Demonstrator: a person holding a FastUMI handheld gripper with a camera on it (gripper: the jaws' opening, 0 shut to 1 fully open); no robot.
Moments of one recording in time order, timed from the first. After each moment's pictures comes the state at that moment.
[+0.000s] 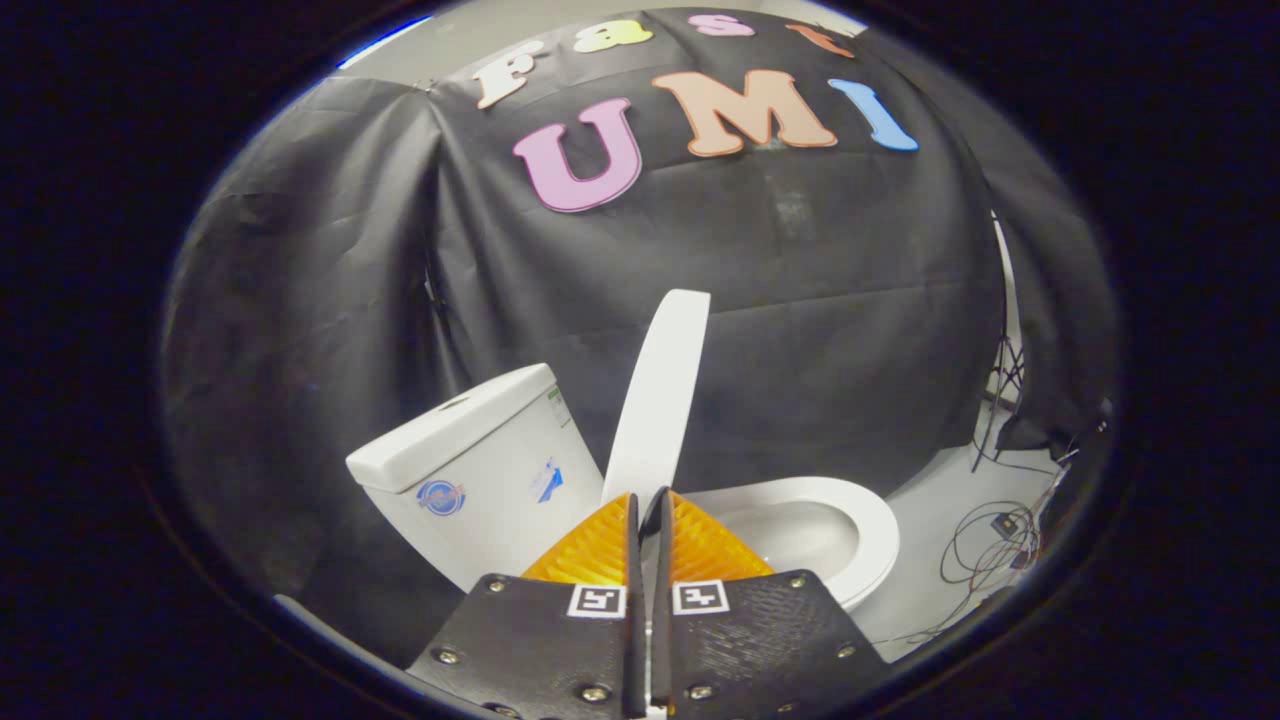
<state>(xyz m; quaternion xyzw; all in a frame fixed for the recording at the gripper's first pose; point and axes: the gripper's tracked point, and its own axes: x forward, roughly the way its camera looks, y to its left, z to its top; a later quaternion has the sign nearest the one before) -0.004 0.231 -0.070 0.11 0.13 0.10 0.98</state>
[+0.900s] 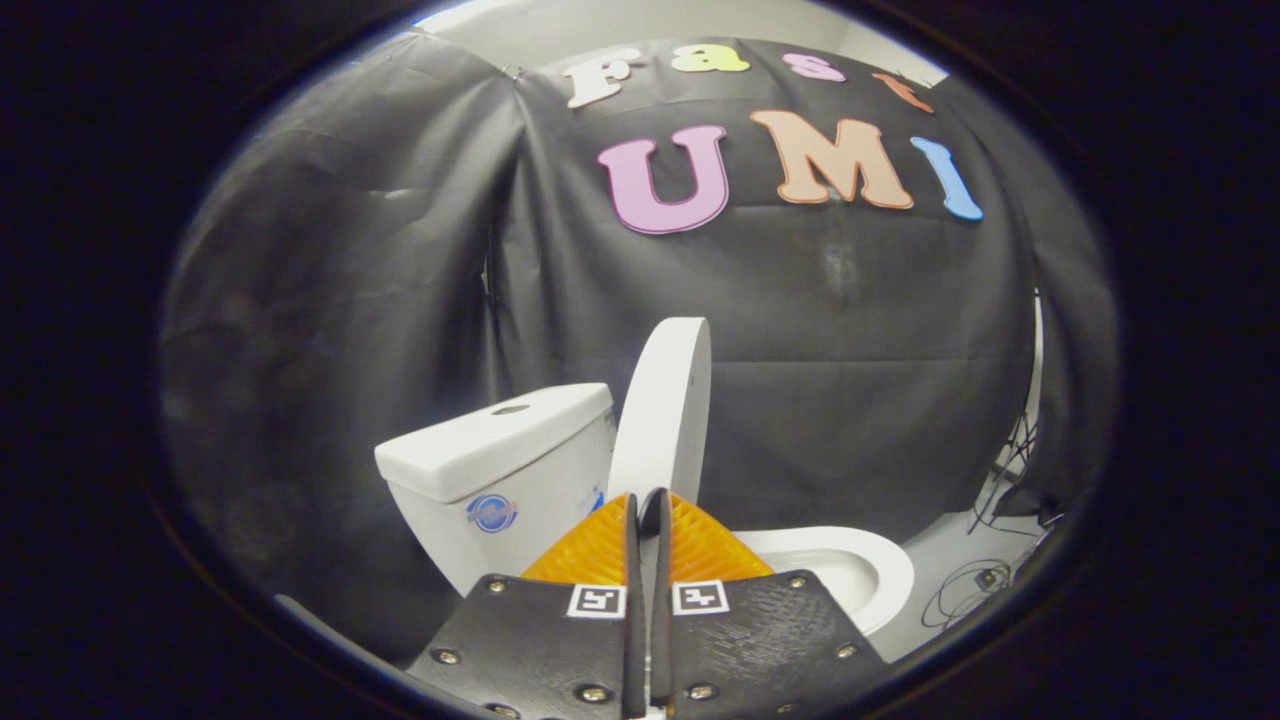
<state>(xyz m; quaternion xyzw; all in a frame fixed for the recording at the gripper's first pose) 0.000 0.312 -0.048 0.03 0.06 0.13 0.99</state>
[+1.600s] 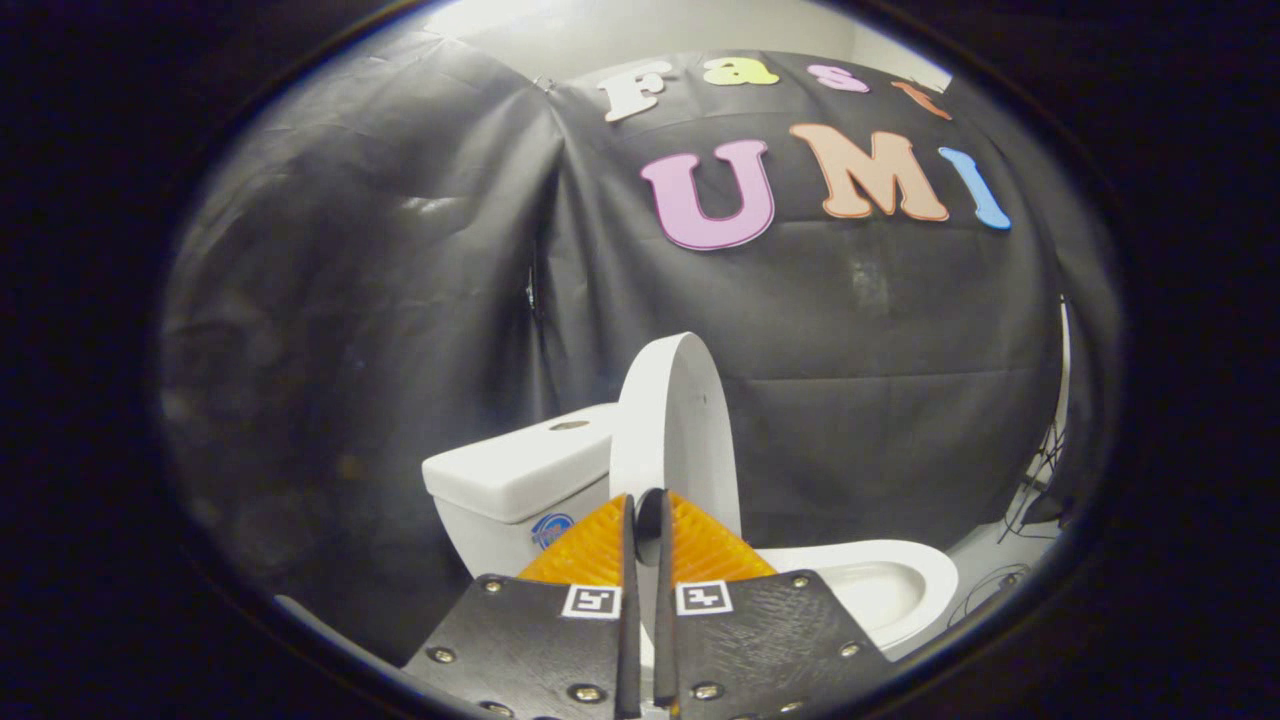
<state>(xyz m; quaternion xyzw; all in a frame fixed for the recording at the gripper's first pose) -0.003 0.368 -0.044 0.04 0.03 0.18 0.98</state>
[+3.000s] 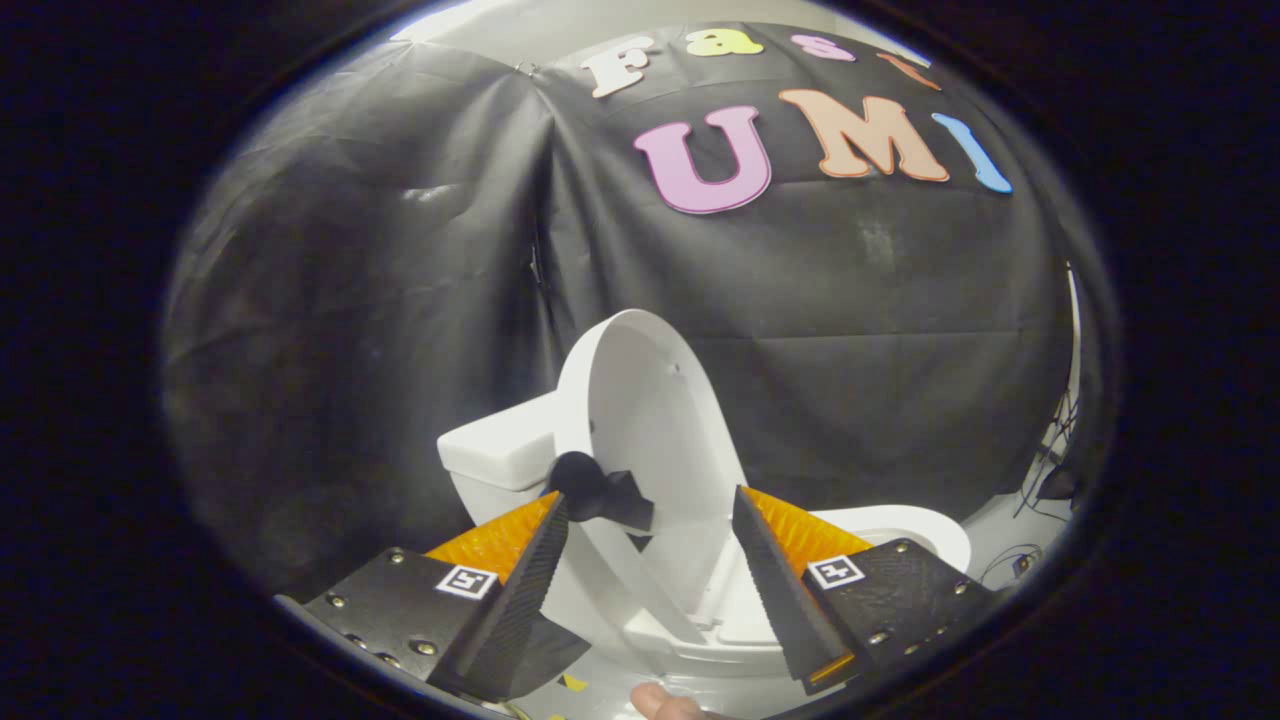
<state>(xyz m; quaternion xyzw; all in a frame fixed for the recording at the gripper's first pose) -0.020 0.329 -0.056 0.06 0.09 0.19 0.97</state>
